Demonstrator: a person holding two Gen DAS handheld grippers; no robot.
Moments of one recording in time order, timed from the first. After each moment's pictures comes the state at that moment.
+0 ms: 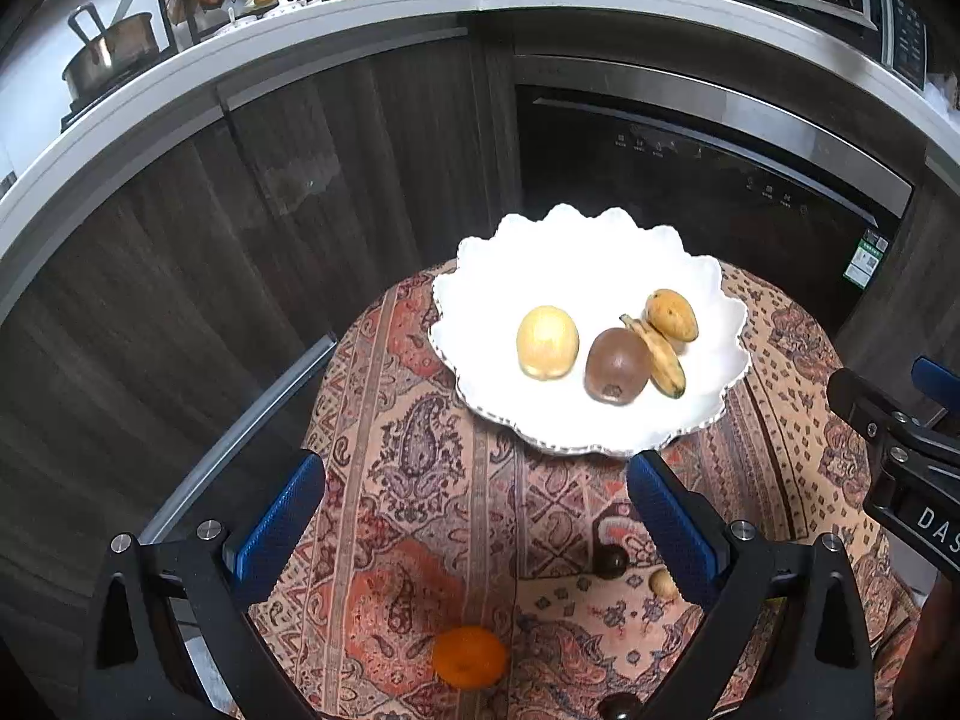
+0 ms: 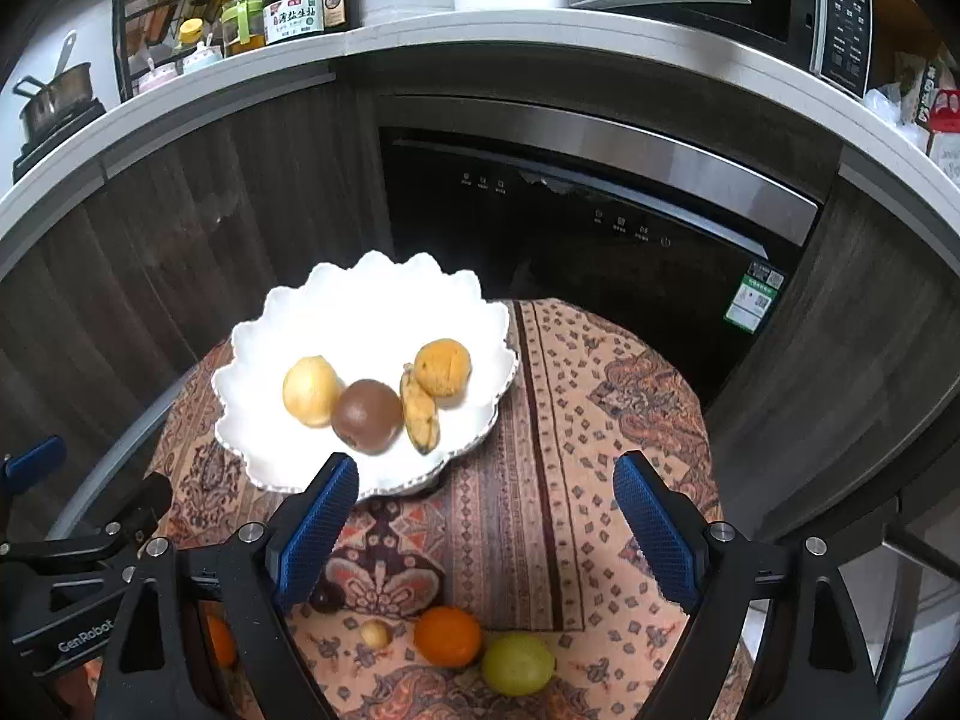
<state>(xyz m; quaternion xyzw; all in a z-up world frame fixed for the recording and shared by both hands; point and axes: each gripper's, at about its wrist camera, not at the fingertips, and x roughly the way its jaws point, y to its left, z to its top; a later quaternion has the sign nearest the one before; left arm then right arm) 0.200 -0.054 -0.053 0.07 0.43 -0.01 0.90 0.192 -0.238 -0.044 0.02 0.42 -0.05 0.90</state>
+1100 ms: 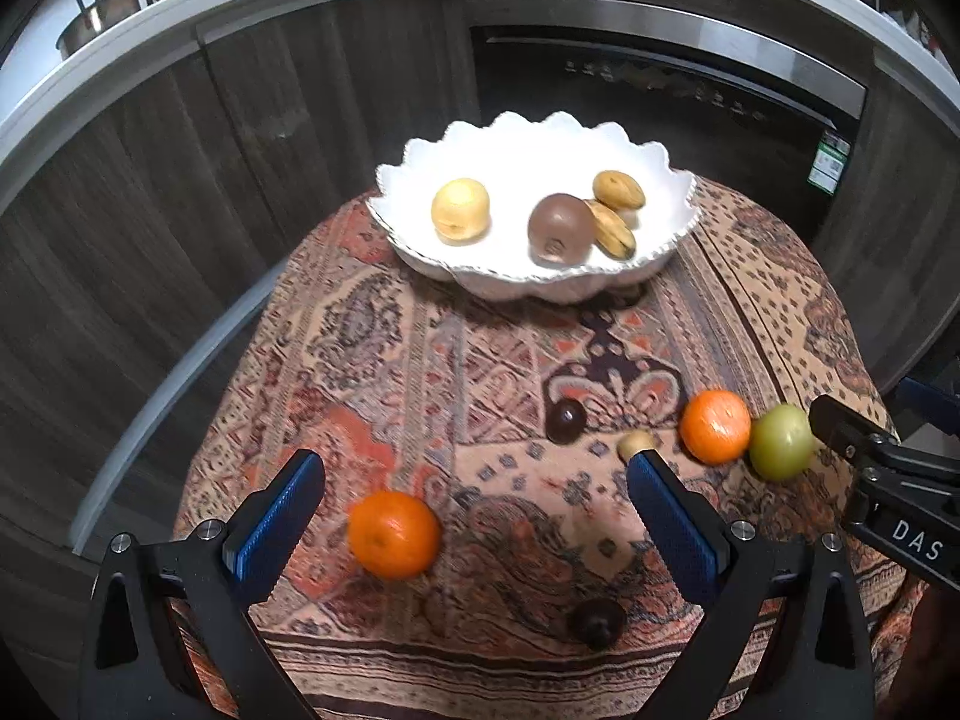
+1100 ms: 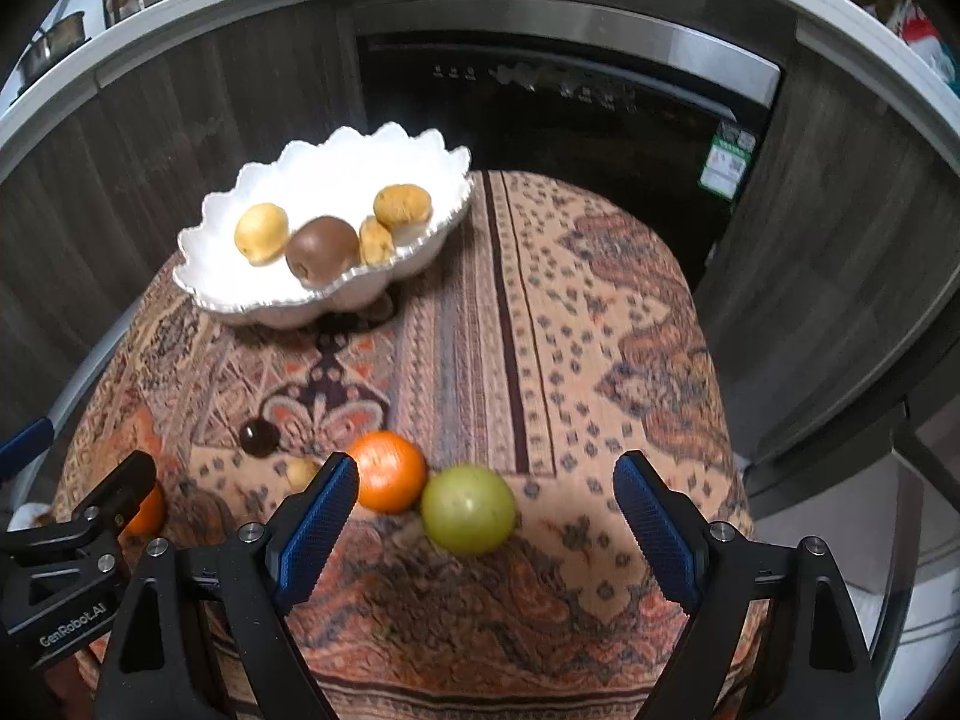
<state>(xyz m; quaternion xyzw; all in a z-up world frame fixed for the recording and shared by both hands) 0.126 -0.078 -0.125 0.08 0.45 -0.03 0.89 0.117 -0.261 -0.122 0.03 0.48 -0.06 0.87</state>
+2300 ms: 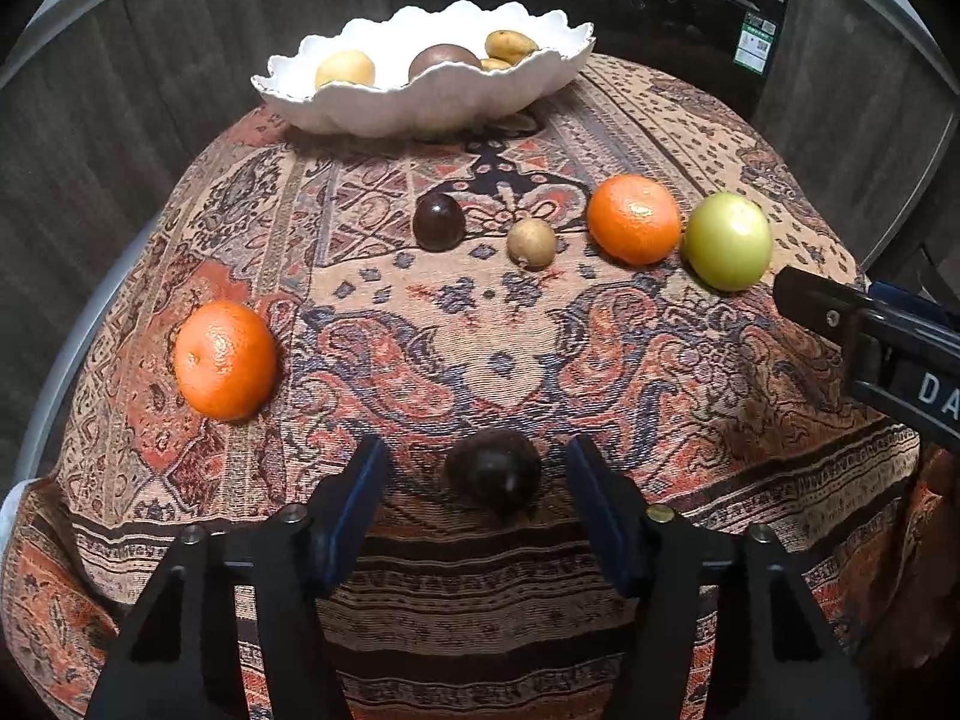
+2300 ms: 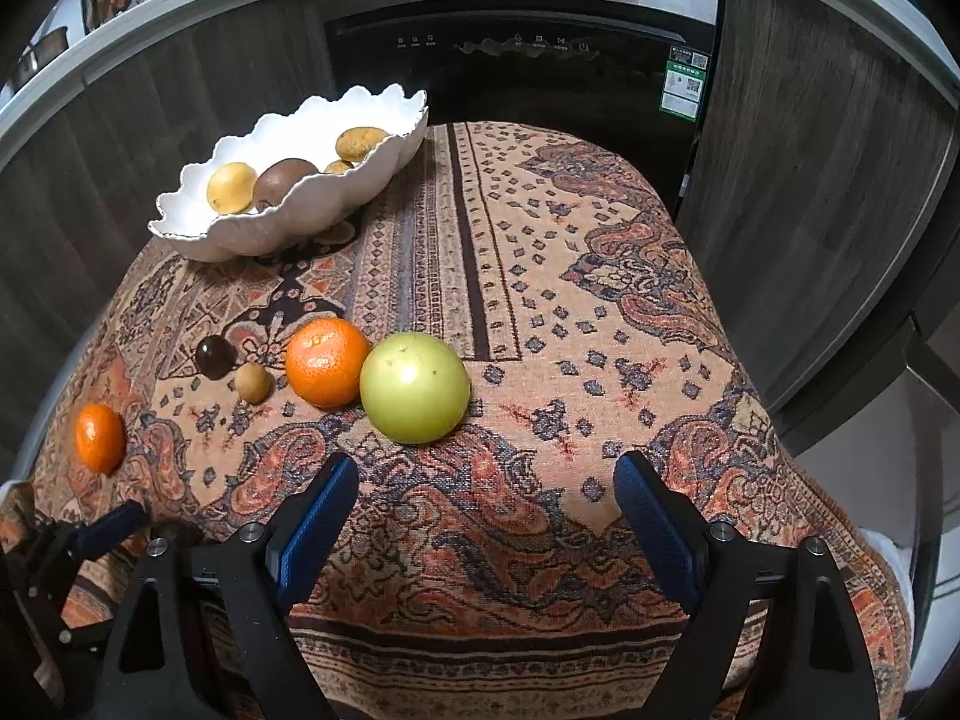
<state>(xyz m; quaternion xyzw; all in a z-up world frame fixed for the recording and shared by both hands) 0.073 -0.108 -0.205 0.09 0.51 -0.10 0.85 0.071 -0.277 -0.168 0.07 0.48 -0.07 0.87</state>
